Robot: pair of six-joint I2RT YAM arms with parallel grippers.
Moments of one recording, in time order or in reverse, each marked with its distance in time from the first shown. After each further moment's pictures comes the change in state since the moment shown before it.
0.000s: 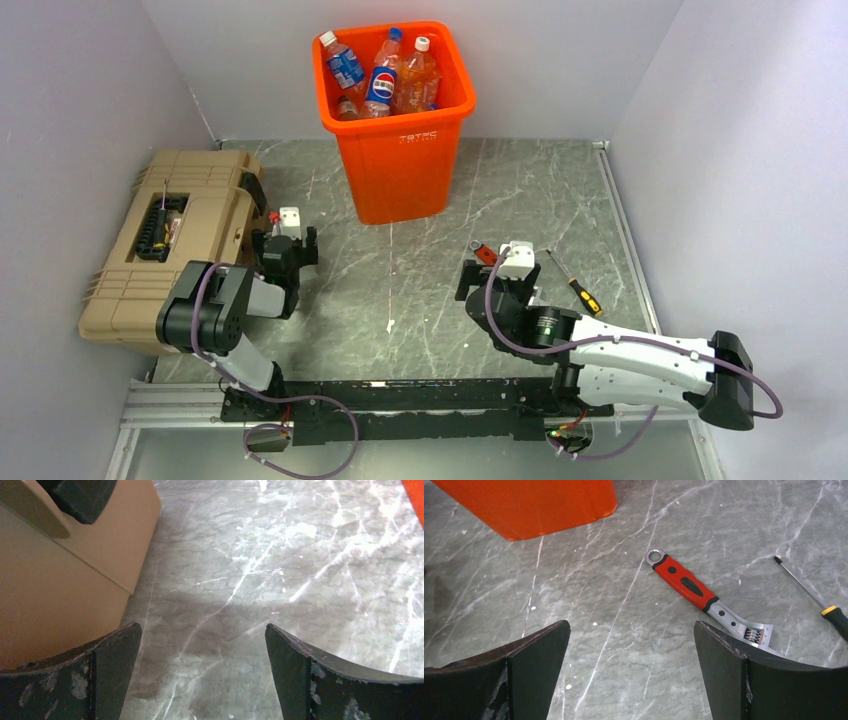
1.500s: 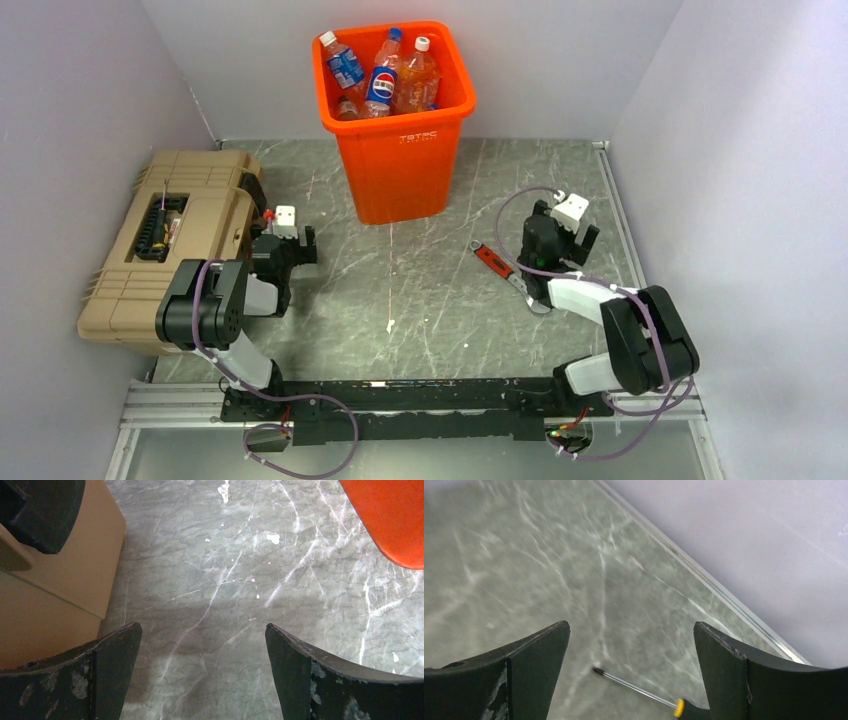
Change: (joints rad) left arm 0.100 0.022 -0.025 0.101 0.313 0.009; right arm -0.860 0.466 -0.085 0.933 -0.005 -0.594
